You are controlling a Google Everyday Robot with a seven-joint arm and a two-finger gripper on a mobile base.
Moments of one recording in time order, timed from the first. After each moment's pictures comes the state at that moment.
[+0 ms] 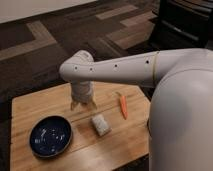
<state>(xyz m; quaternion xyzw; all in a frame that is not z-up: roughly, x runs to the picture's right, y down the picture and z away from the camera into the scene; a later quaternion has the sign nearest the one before) -0.105 0.102 0.703 -0.26 0.23 0.64 0.68</state>
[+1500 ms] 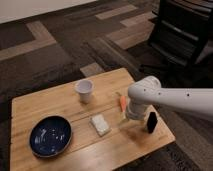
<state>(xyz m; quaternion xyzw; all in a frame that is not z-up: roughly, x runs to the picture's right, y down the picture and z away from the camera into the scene) 0.157 0.192 0.736 -0.28 0.22 0.67 0.65</state>
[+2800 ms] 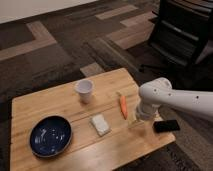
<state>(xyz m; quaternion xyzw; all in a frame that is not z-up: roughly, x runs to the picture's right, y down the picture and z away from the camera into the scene) 0.182 0.198 0.759 -0.29 0.20 0.64 0.69</state>
